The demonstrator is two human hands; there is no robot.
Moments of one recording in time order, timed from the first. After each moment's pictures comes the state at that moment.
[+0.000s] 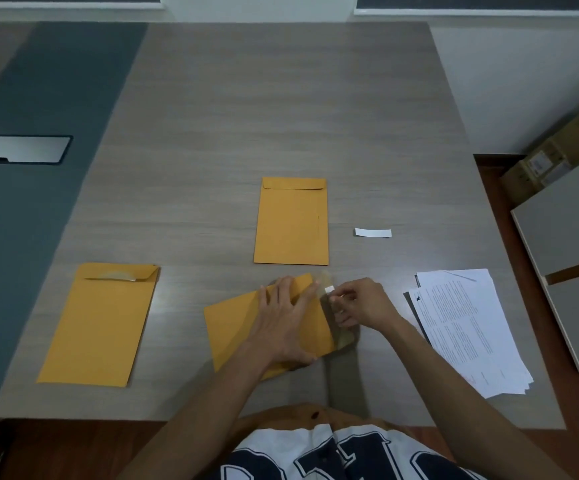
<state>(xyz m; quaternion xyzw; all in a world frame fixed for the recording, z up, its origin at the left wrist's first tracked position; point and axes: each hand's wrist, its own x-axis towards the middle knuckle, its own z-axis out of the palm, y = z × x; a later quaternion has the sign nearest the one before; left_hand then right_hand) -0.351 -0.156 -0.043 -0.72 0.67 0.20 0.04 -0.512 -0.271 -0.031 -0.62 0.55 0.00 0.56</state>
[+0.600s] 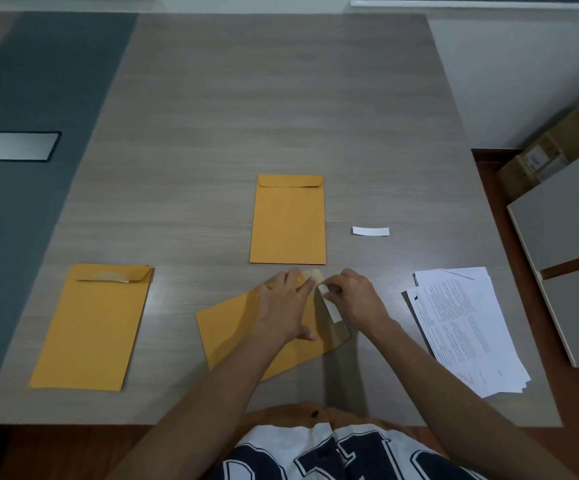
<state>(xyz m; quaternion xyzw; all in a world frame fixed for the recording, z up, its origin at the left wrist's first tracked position) -0.356 -0.193 -0.054 -0.74 0.65 0.16 0.11 -0.504 -0.277 -0.061 -0.84 0.45 -0.03 0.30</state>
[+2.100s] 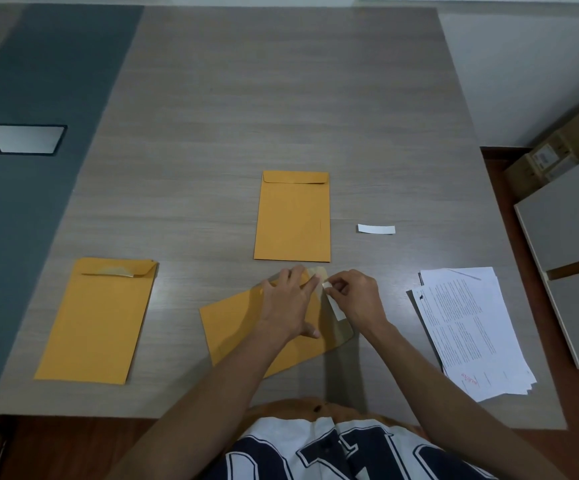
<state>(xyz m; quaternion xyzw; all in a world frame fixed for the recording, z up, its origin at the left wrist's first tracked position) -0.354 -0.192 -0.058 -0.74 0.65 0.16 0.10 -0.498 -0.271 -0.077 -0.78 0.51 -0.12 0.34</state>
